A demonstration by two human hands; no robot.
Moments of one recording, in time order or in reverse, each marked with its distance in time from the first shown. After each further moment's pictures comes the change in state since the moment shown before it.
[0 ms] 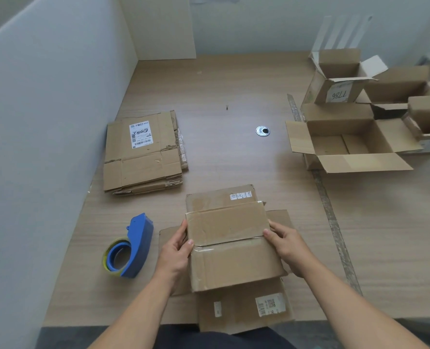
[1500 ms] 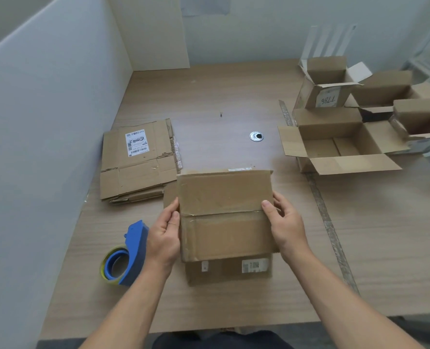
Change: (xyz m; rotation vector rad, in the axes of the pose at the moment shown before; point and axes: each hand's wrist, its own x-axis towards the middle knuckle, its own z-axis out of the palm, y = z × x) left_hand -0.006 0.060 0.003 -0.018 0.191 0.353; right_hand -0.012 -0.062 0.014 0.217 0.329 -0.293
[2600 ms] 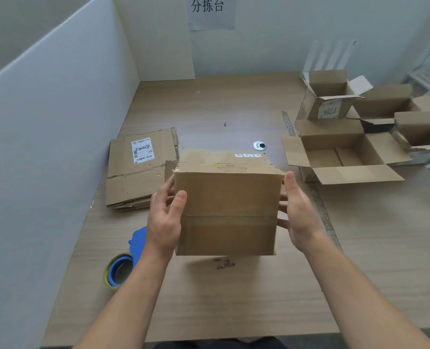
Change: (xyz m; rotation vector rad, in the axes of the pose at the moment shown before) left_hand 0.019 0.048 -0.003 -0.060 -0.083 0.212; right_hand 0.001 -0.076 -0.003 0.114 -0.121 0.089
